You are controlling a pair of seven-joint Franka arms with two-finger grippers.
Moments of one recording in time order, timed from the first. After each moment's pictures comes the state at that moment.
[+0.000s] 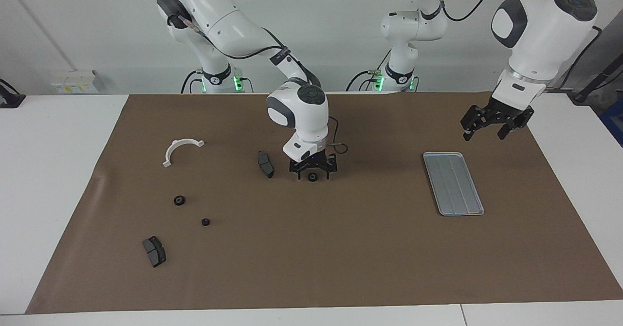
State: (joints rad) left arm -0.10 0.04 0.06 -1.66 -0.01 1.79 0.00; right arm 0.17 0.56 0.51 -1.77 -0.46 2.33 0.95
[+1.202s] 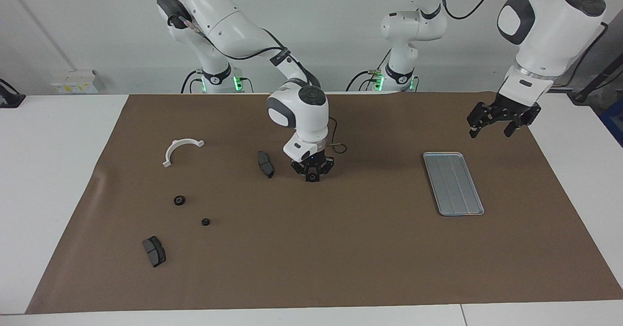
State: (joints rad) left arm -0.08 0.04 0.06 -1.67 0.00 1.79 0.05; right arm 0.16 0.55 0.51 -1.75 -0.46 2.33 0.95
